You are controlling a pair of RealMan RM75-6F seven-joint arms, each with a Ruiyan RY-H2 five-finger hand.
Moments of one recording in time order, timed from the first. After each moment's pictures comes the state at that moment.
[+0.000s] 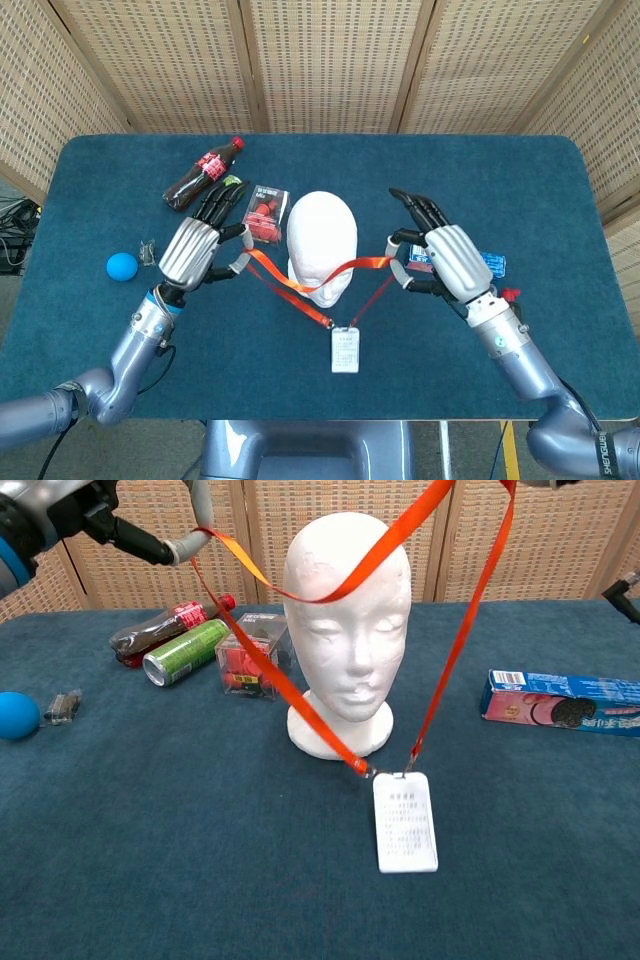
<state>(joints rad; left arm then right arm) -0.72 -1.47 -0.27 -1.54 1.42 1.25 -0.02 0.66 -1.07 0.29 -1.93 -1.26 1.14 0.21</state>
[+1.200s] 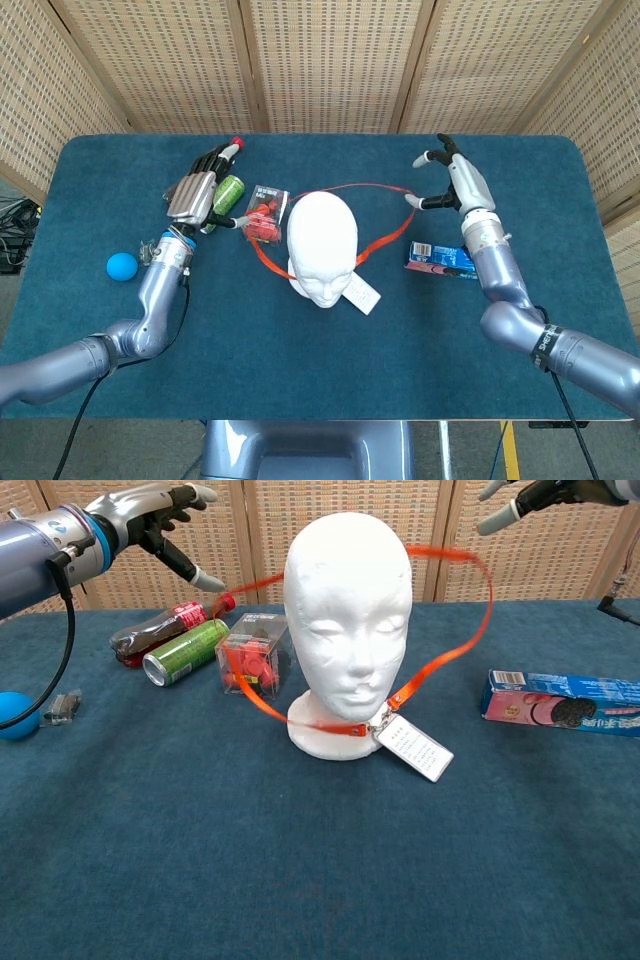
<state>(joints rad) -0.93 -1.58 -0.42 -1.20 0.90 0.88 0.04 0.96 -1.28 0.40 -1.36 -0.54 0.77 0.13</state>
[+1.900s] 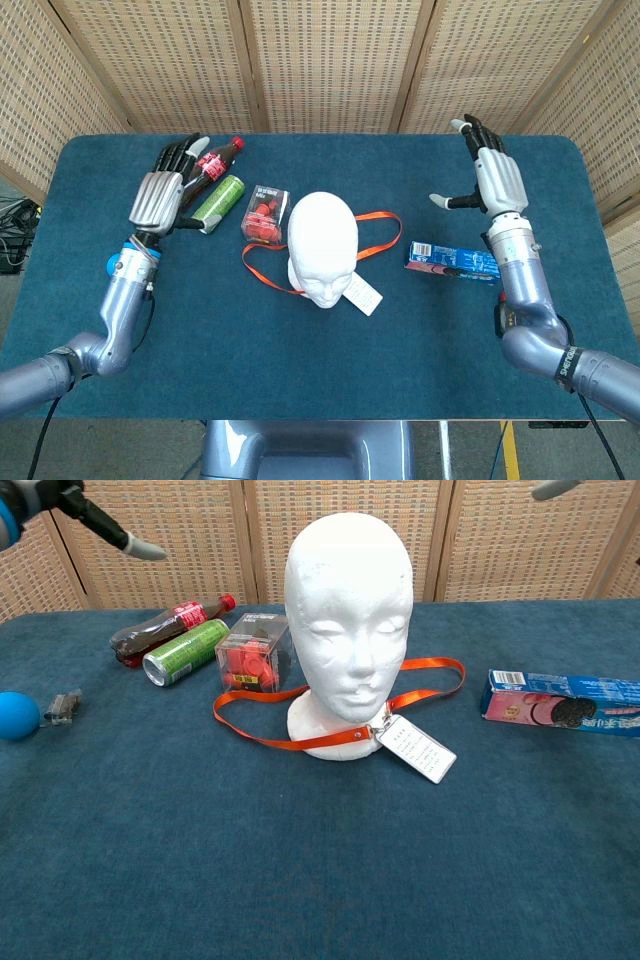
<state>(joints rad) -0.78 -1.43 -0.34 -1.36 1.14 1.11 -0.01 0.82 -1.20 0.38 -1.46 -0.85 1.02 0.10</state>
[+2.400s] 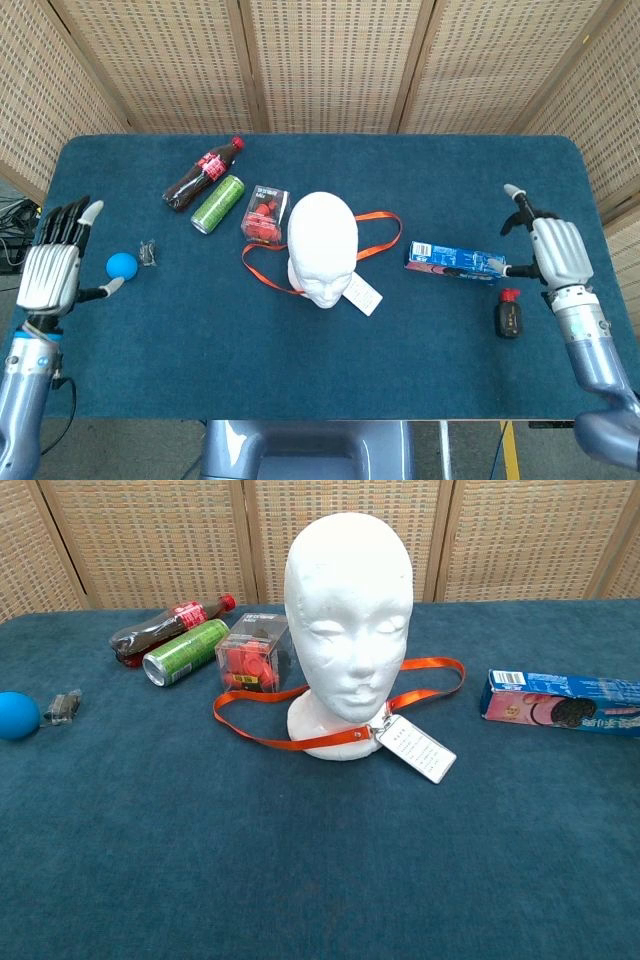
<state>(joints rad) -0.38 -1.13 -0.10 -1.78 1.25 1.46 0.21 0.53 -1.03 0.17 -1.65 -1.17 1.18 0.15</state>
